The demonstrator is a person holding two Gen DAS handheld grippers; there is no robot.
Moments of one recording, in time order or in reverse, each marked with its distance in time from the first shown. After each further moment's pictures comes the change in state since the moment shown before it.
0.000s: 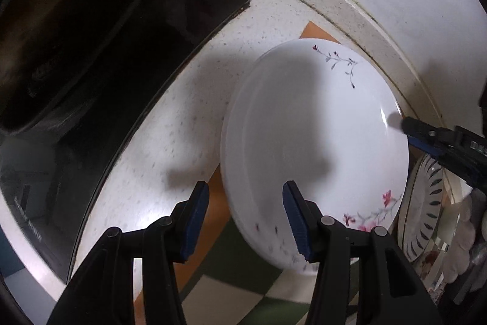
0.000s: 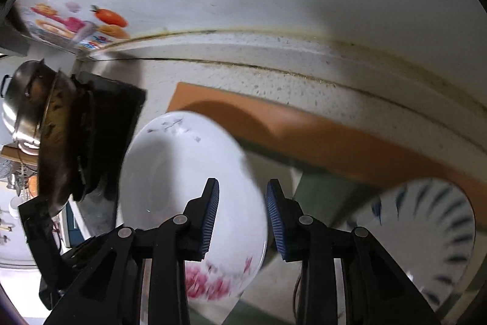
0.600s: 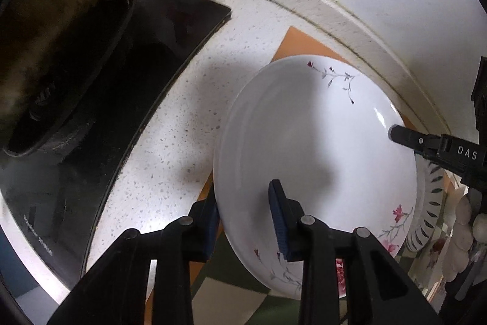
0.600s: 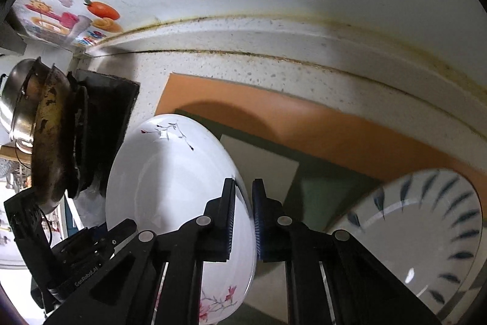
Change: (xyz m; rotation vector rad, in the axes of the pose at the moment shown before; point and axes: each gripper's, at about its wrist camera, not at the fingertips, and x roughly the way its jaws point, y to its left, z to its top) left arm -0.010 -0.016 -0.002 0.096 -0.038 0.015; right arm -0.013 -0.006 -0.025 0.005 -0.020 0.012
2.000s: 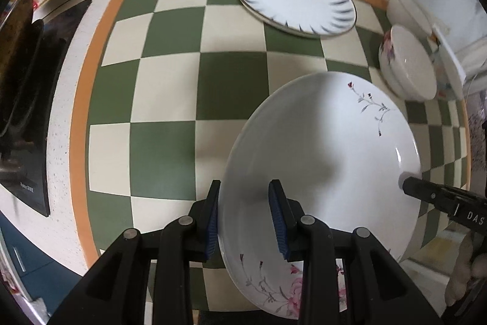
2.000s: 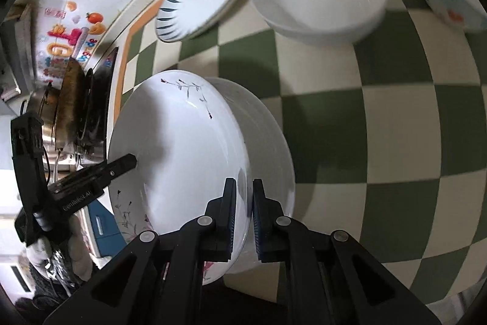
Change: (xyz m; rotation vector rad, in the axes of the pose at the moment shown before) left arm -0.020 -0.141 -0.193 0.490 0.147 0.038; right arm -0.117 -0.143 -0.362 0.374 -0.063 0.075
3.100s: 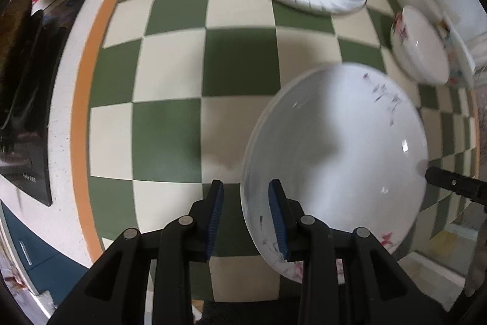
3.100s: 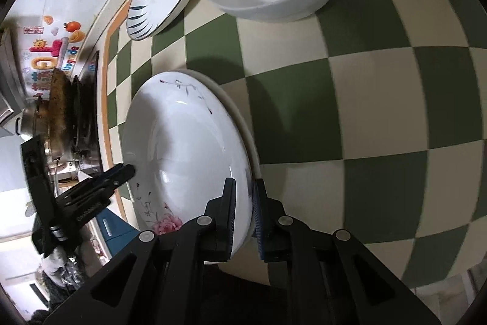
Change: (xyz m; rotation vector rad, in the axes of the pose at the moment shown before) left arm 0.012 0.003 -0.007 -0.025 0.045 0.020; right arm -0.005 -0.012 0.009 0.089 0.083 -0.009
